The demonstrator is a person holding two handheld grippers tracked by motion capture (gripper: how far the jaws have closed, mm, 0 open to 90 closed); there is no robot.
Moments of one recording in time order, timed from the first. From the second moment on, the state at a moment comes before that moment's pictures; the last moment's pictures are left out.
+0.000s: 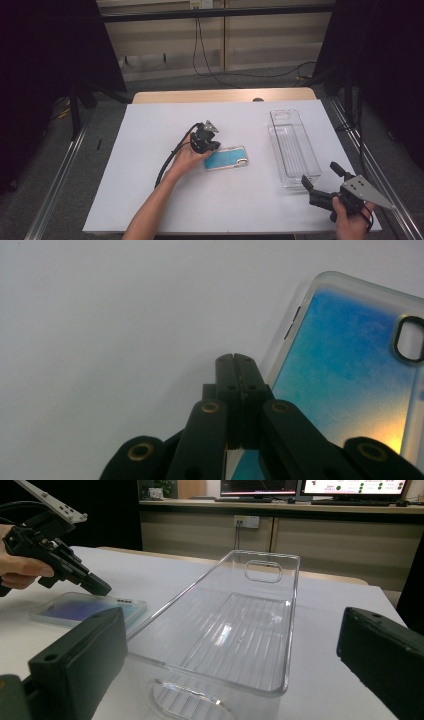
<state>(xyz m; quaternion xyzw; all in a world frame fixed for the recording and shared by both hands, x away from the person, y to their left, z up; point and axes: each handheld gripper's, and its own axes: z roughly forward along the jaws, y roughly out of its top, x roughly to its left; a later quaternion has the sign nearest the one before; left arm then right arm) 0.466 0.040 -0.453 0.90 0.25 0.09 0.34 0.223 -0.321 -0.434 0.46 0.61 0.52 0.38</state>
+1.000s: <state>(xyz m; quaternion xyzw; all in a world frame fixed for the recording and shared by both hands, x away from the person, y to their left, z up) 0.455 0.059 -0.450 0.90 0.28 0.07 0.34 0.224 -0.321 -0.434 0.46 0.61 0.52 0.38</state>
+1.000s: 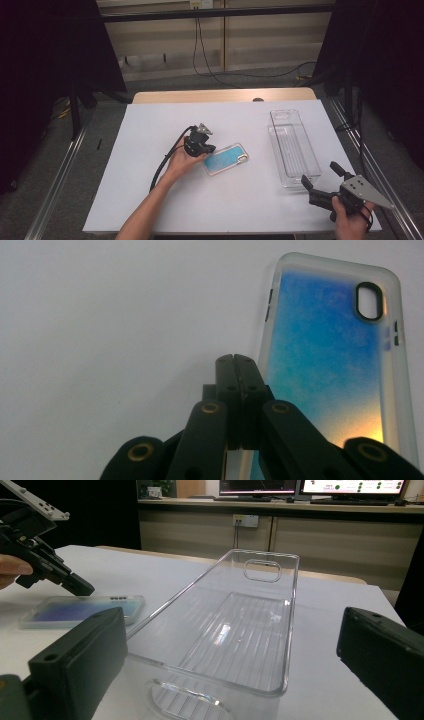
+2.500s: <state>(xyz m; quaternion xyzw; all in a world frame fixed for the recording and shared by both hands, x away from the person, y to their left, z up) 0.439 0.074 -0.448 0.90 0.28 0.06 0.34 0.225 -0.320 -0.433 0.46 0.61 0.52 0.38</state>
